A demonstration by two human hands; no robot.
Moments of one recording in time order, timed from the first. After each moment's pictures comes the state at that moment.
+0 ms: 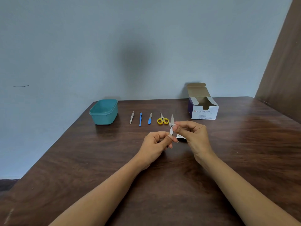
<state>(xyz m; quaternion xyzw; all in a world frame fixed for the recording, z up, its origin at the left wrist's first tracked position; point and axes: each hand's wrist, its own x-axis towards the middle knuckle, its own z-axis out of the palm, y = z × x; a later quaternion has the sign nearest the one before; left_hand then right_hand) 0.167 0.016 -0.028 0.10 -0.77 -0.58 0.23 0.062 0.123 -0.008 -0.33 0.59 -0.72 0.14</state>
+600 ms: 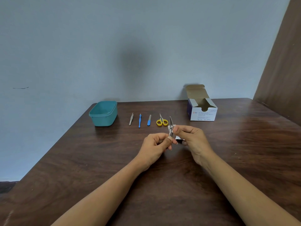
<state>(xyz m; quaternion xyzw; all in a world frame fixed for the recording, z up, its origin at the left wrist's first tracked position) 0.168 0.019 -0.026 0.10 -0.78 -0.57 0.24 0.064 0.124 -0.006 -0.25 0.60 -0.72 0.26</state>
